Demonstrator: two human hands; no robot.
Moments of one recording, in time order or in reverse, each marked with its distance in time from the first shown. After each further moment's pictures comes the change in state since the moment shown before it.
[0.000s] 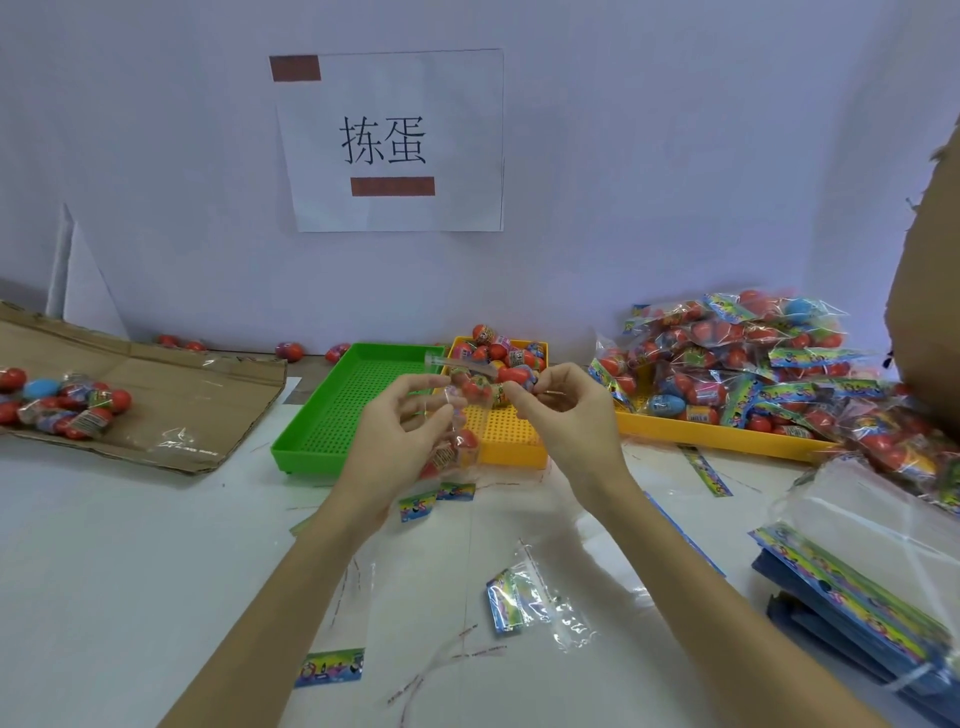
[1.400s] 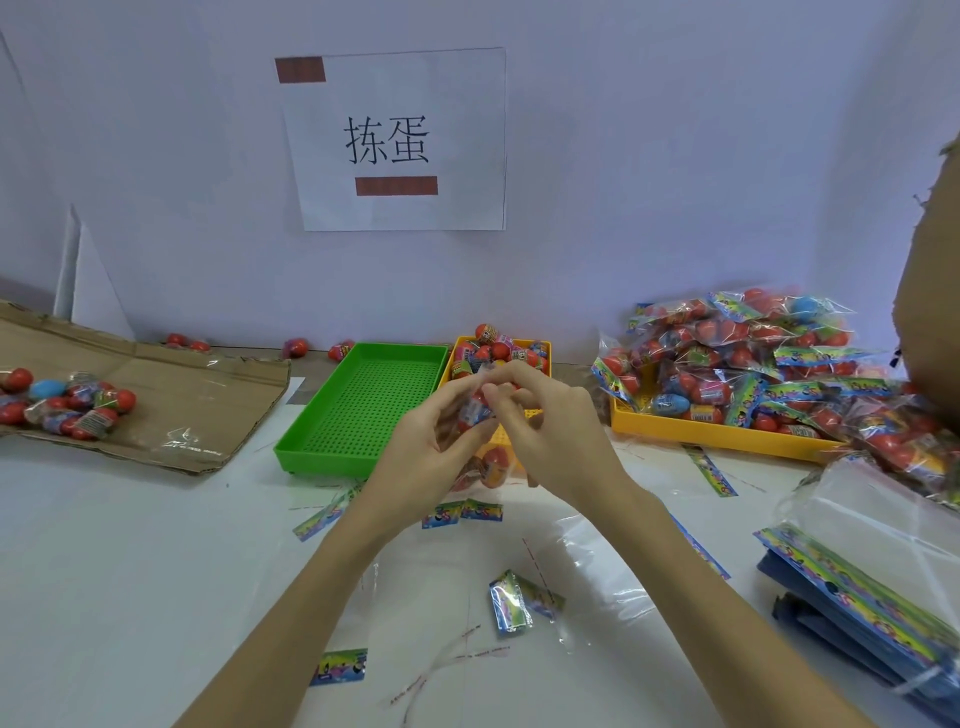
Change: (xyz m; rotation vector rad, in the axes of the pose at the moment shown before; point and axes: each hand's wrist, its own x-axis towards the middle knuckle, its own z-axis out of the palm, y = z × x) left_hand -0.006 -0.006 0.008 0.223 -0.191 0.259; right_hand -0.012 -0.019 0.005 -0.442 -0.255 -0.365
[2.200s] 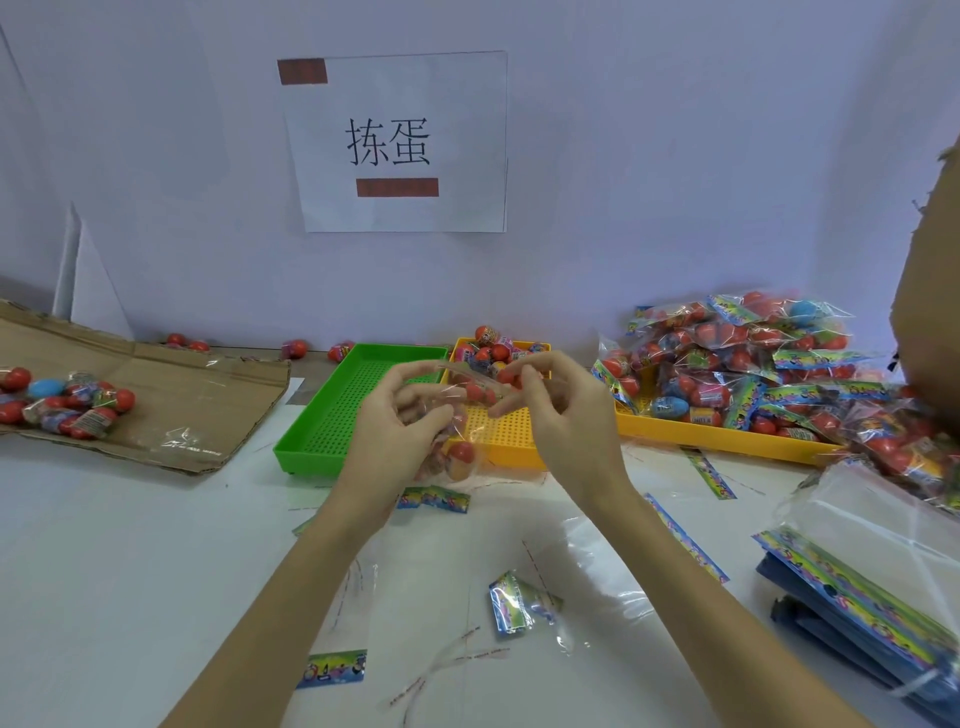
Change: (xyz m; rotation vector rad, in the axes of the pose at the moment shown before) left_hand 0.006 0.000 -0.013 -0.217 0.233 -0.150; right_hand 0.003 0.003 0.002 0.254 0.213 0.128
